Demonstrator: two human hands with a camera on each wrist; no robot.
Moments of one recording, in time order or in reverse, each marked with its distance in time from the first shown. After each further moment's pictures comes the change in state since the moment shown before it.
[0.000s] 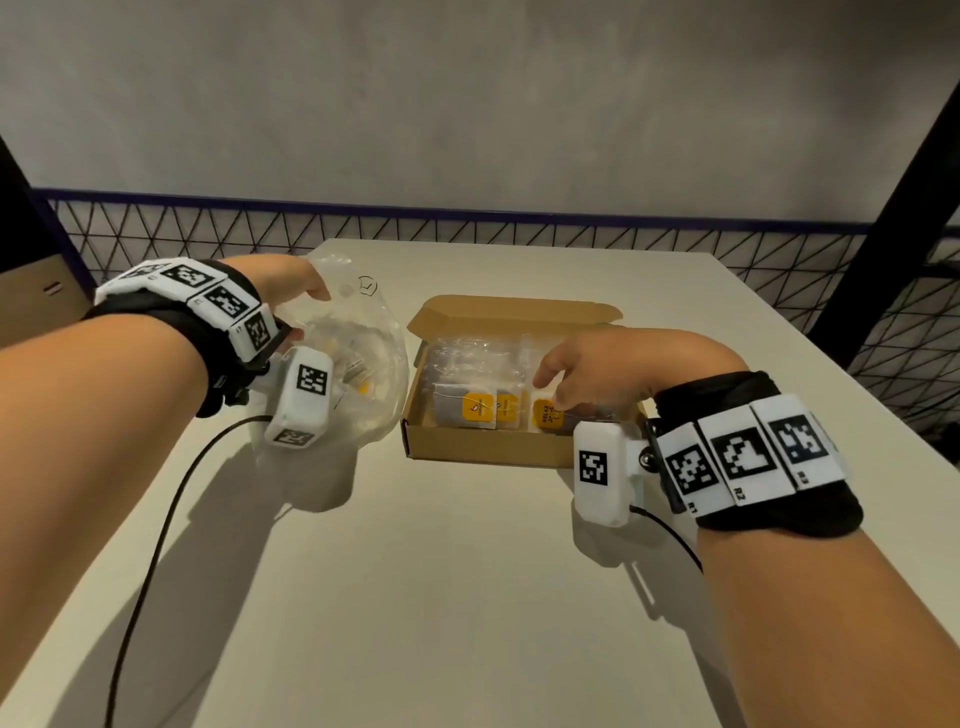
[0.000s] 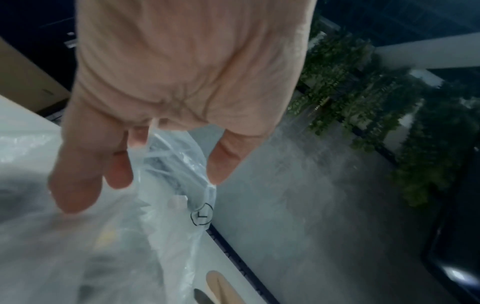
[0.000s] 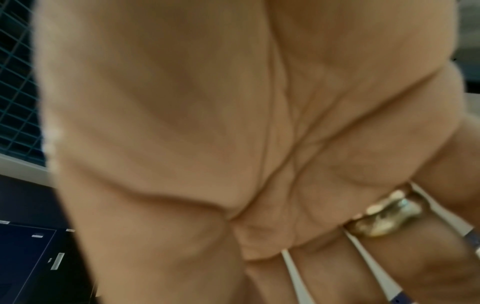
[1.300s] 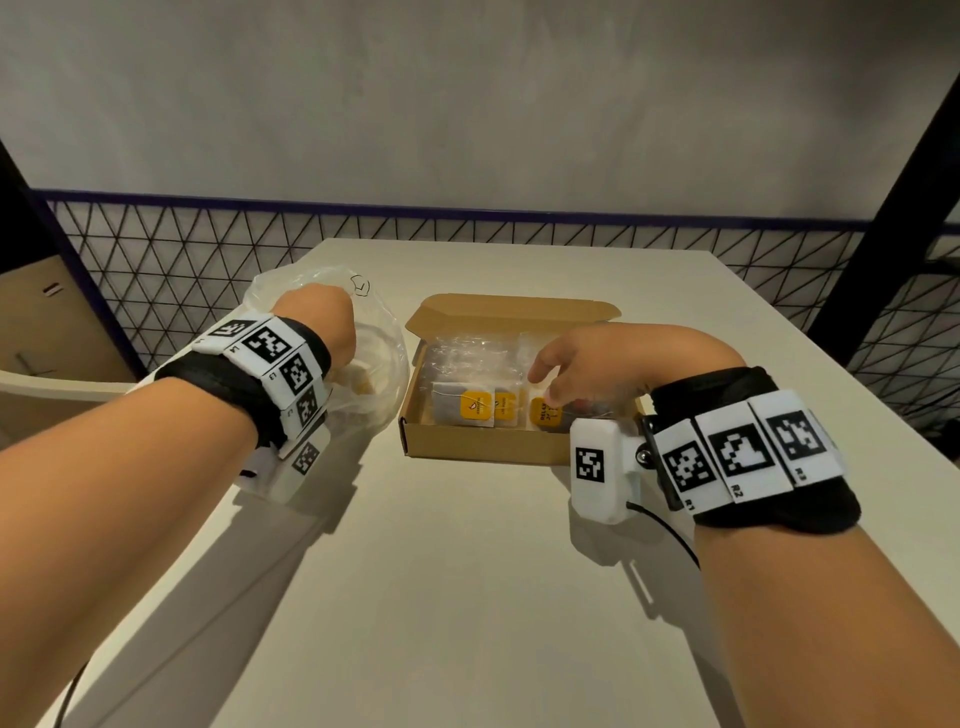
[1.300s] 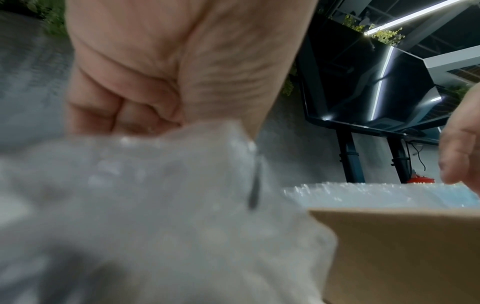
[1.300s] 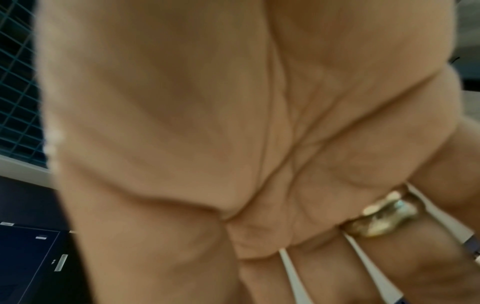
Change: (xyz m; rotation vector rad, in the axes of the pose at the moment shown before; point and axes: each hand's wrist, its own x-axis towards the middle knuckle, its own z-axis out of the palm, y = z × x) left_hand -0.034 -0.005 0.046 1.201 0.190 0.444; right_hand 0.000 0.000 0.000 0.037 0.003 -0.021
